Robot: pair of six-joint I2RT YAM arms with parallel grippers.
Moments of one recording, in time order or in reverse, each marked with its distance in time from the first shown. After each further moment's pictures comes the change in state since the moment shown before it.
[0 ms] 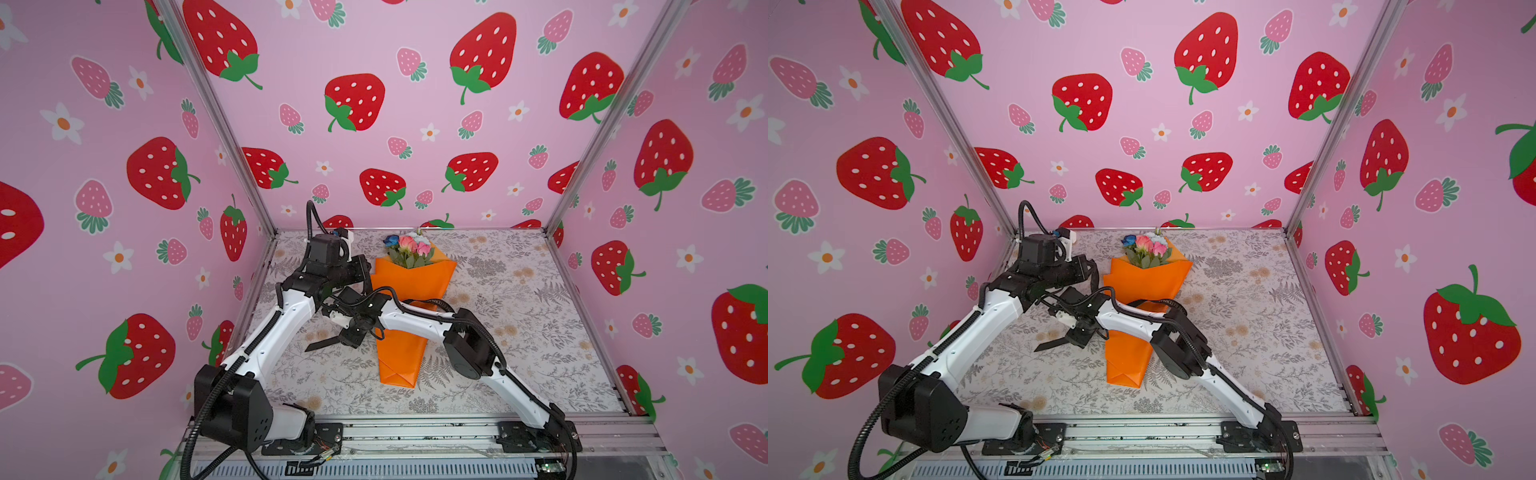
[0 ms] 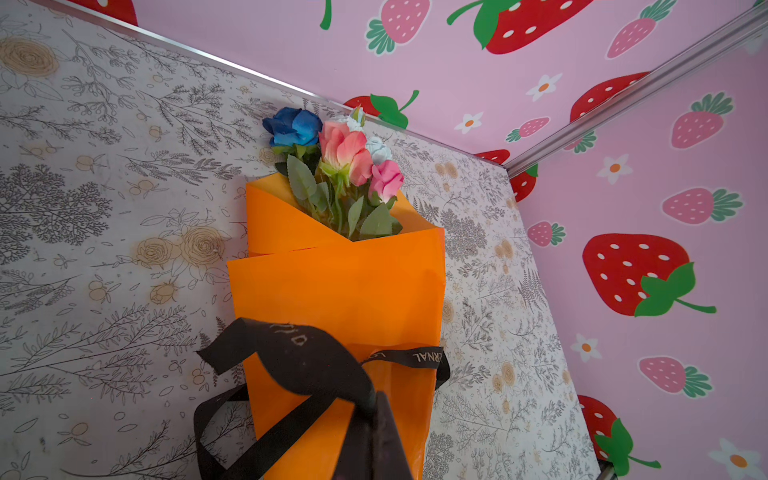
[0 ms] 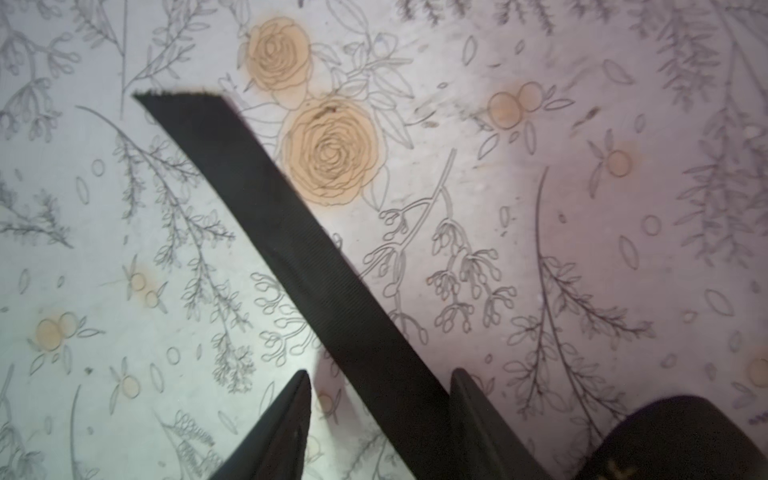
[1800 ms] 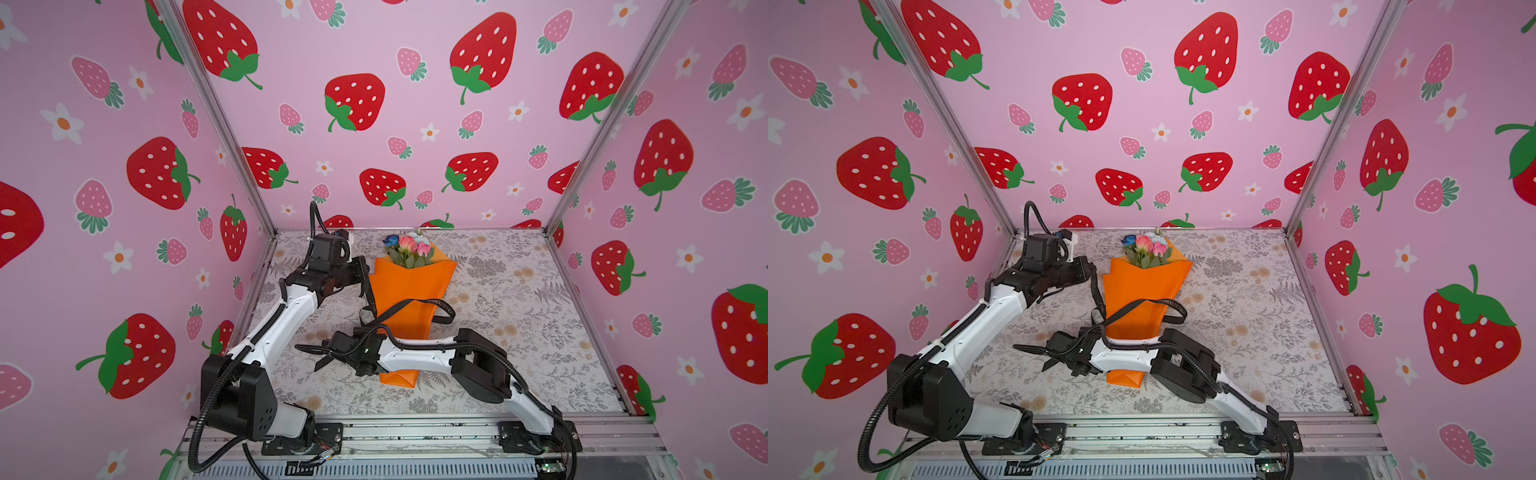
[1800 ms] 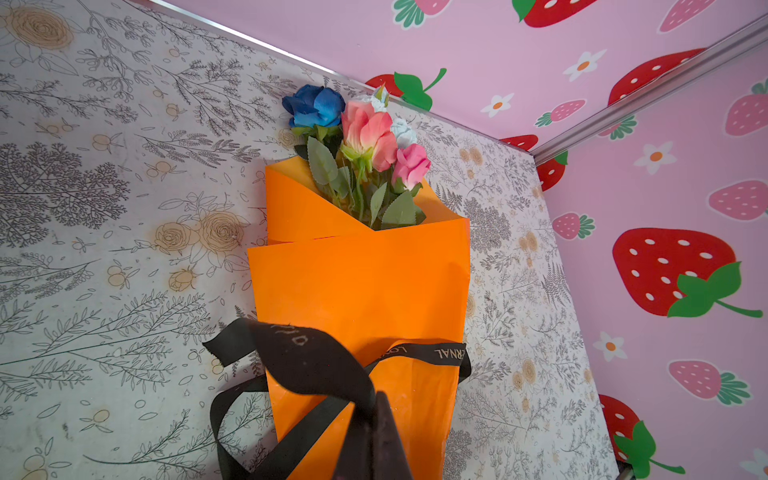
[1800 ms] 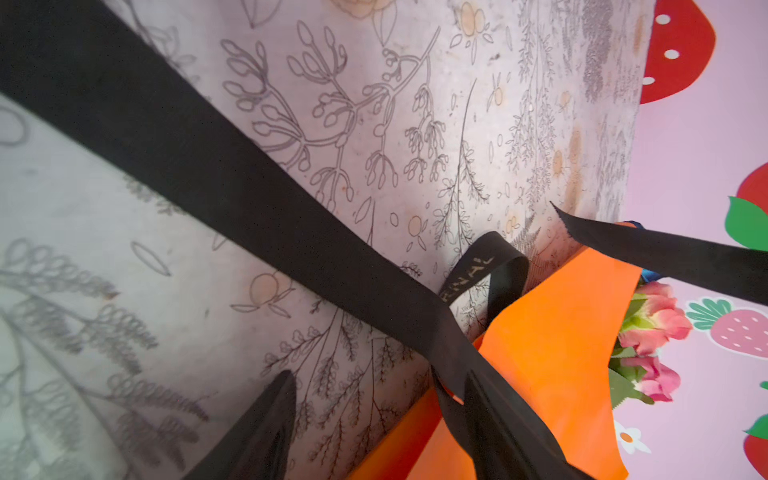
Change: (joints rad) left arm 0.016 0.049 0.018 -0.034 -0.007 0.023; right arm 0.195 -0.189 -0.377 0.204 0.787 -0.277
